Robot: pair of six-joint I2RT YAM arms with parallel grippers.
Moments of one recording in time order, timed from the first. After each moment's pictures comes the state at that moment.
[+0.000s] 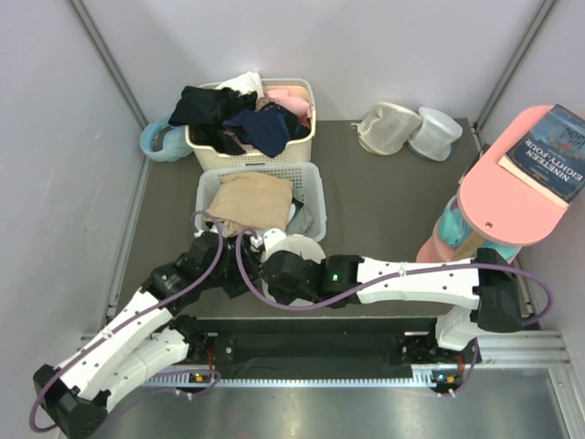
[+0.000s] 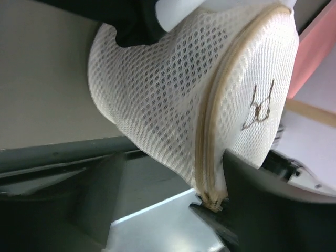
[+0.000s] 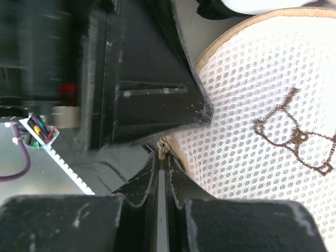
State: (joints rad) left arm -0.64 0.70 0.65 -0.75 0.12 -1.13; right arm 1.40 1.55 1.27 -0.51 0.33 0.60
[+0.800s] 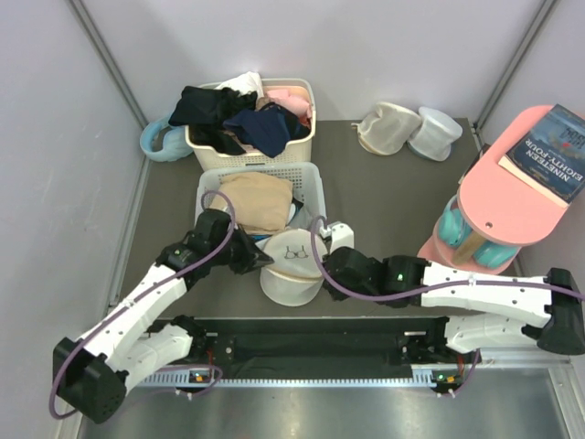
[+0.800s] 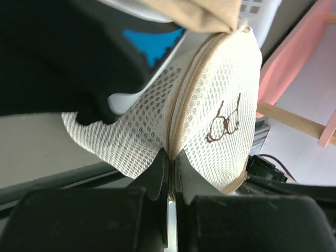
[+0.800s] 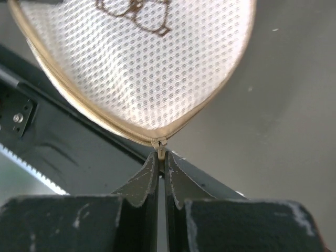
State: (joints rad) left arm -0.49 0.91 0.69 -0.57 0.28 -1.04; right arm 1.29 1.15 0.91 -0.62 0.35 0.71
